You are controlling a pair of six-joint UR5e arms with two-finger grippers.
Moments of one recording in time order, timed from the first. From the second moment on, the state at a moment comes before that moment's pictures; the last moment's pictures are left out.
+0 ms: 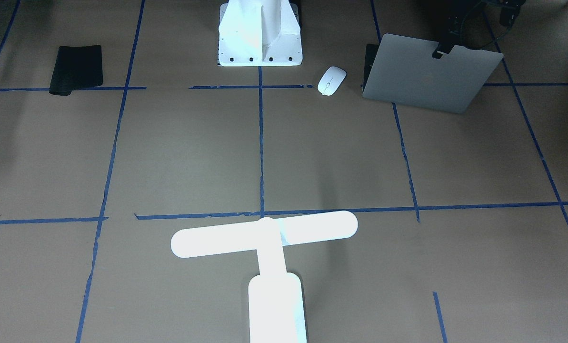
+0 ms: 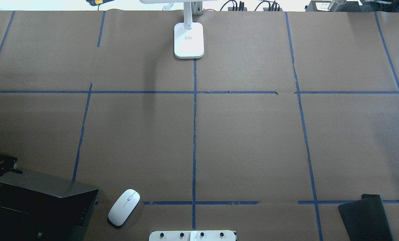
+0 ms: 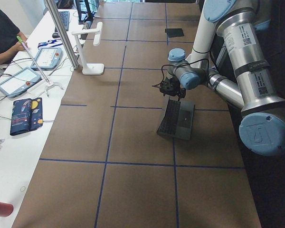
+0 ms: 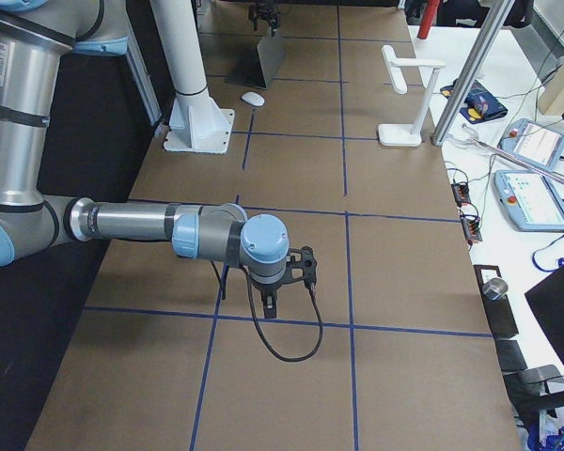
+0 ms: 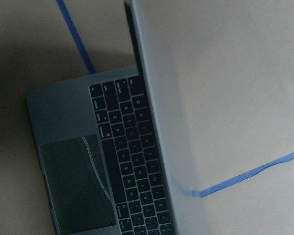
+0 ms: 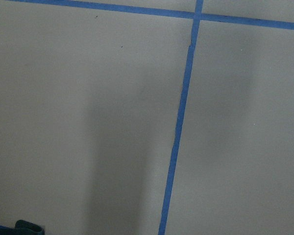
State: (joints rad) left arm -0.53 -1.15 -2.43 -1.85 -1.97 -2.33; right arm 1.62 -1.85 1.88 -1.68 2.45 -0.25
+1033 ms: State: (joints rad) left arm -0.70 -1.28 -2.42 -1.83 -1.95 -2.31; right arm 1.62 -1.86 1.87 -1.68 2.46 -0.25
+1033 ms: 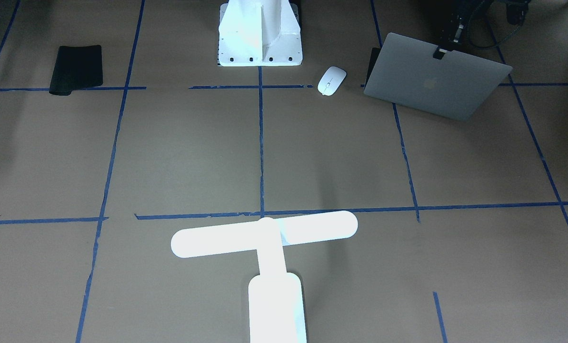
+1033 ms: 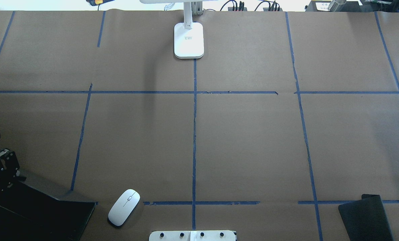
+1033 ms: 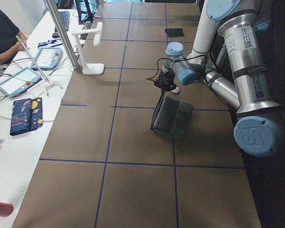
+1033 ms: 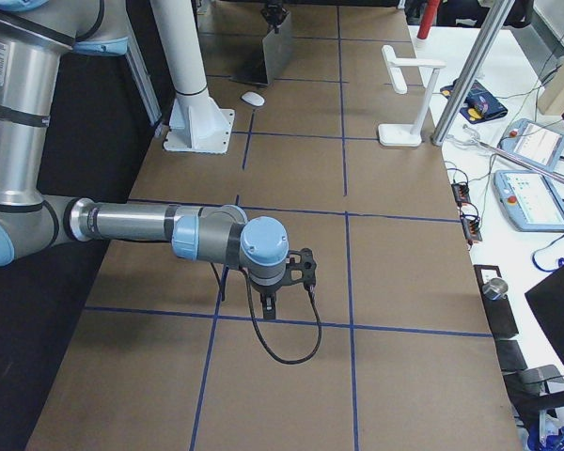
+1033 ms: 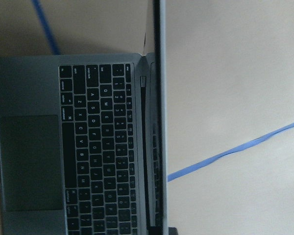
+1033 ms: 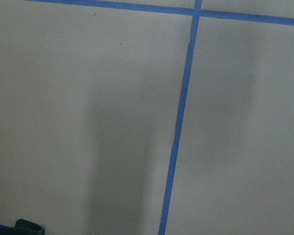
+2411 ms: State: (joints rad) left arm -0.77 -2.24 -1.80 -1.63 -1.81 -2.71; right arm 1.62 -1.86 1.85 -1.68 2.47 -0.25
